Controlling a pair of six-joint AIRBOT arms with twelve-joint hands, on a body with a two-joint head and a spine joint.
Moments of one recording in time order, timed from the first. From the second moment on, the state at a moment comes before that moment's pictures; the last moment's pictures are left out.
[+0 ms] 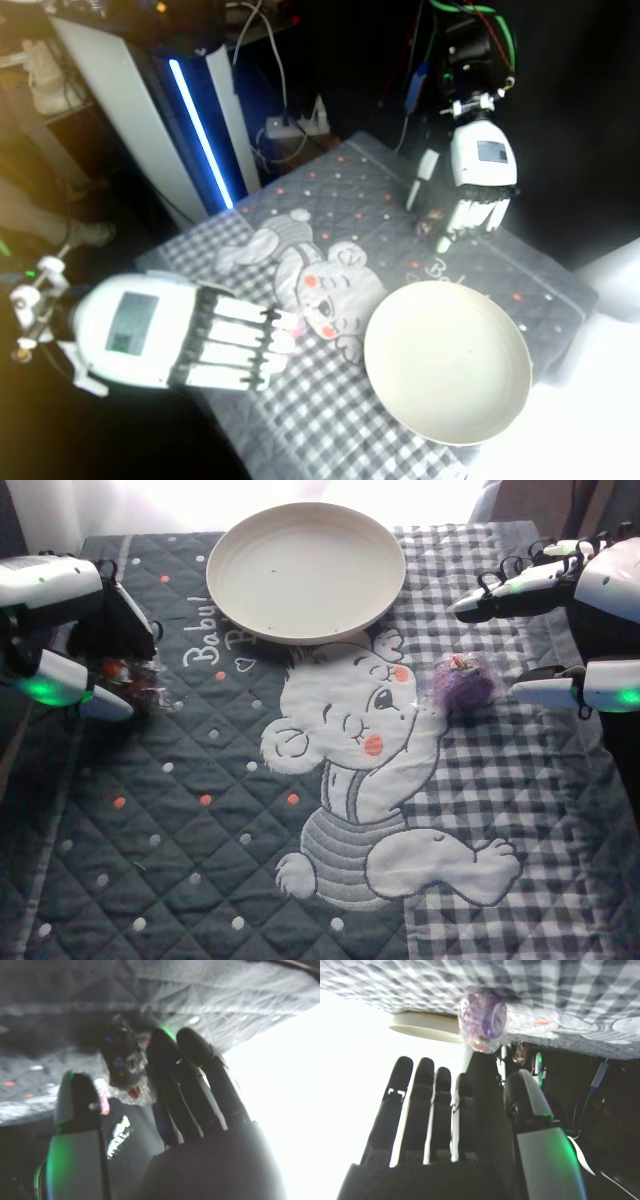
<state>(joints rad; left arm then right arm) 0.63 -1.06 1.36 0.37 -0.36 0.57 -0.95 -0.92 1.32 -0.30 0.89 -0.34</state>
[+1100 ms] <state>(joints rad) 0.46 -1.28 1.57 0.35 -0.37 0.51 -0.95 -0.96 1.34 -0.30 0.91 -0.33</state>
